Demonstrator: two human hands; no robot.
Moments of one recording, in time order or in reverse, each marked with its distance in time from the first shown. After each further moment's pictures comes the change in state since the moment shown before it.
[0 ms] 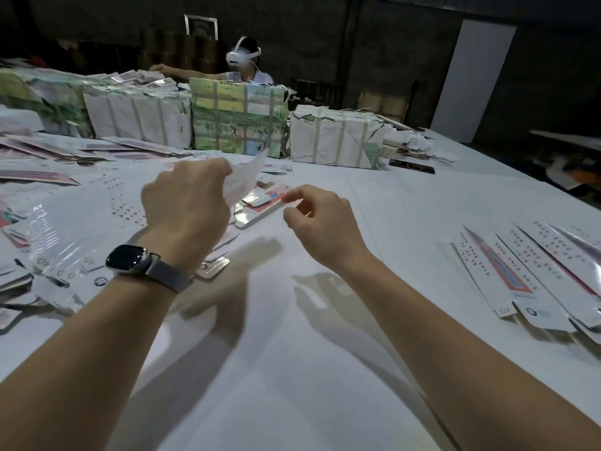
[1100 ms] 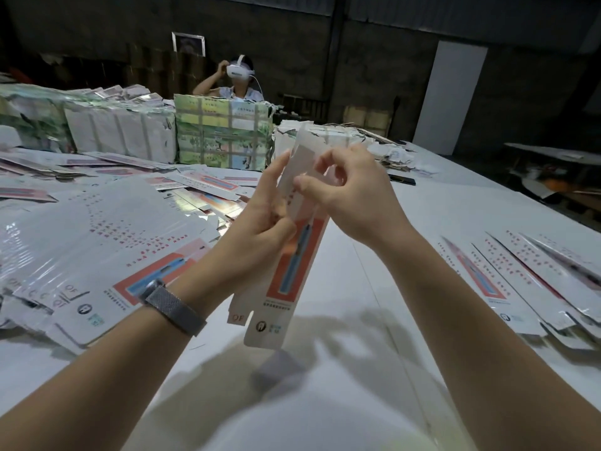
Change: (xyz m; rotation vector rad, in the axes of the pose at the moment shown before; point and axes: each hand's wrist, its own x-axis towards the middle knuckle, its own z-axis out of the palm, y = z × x) left_hand -0.028 0.062 -0.003 -1.399 -0.480 0.198; right_hand 0.008 -0.029 -0.078 -0.132 0.137 -0.115
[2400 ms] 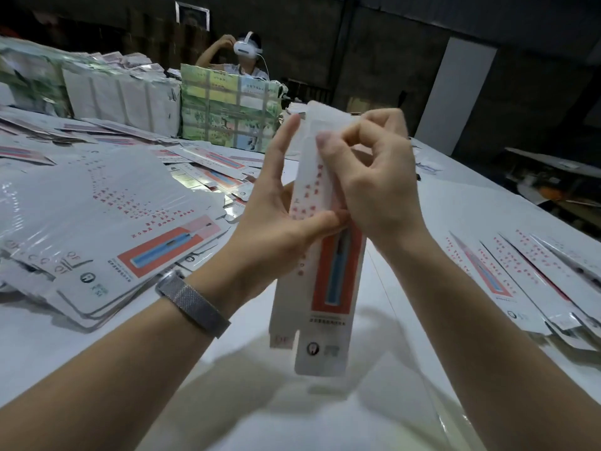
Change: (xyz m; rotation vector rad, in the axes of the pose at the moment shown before) left_hand -0.019 0.005 0.014 -0.406 0.077 0.036; right_hand -0.014 -0.019 0.018 0.299 0.189 -0.122
